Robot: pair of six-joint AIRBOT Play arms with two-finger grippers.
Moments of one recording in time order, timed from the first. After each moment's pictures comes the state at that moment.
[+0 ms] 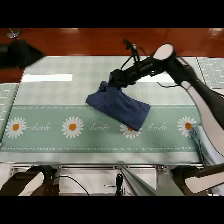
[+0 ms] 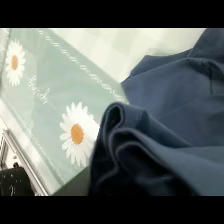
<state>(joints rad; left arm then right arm) 0.05 -0.91 1.24 0.93 -1.16 -1.43 0.37 -1.71 1.59 -0.67 1.18 1.35</state>
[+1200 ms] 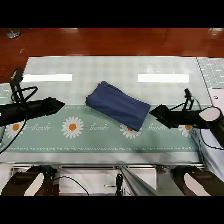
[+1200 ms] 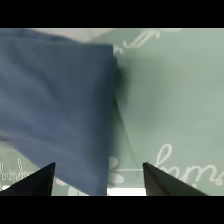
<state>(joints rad) -0.01 -0.69 0.66 0.94 -0.98 -1.48 -0.02 -0.97 0.50 -0.81 0.86 1.60</state>
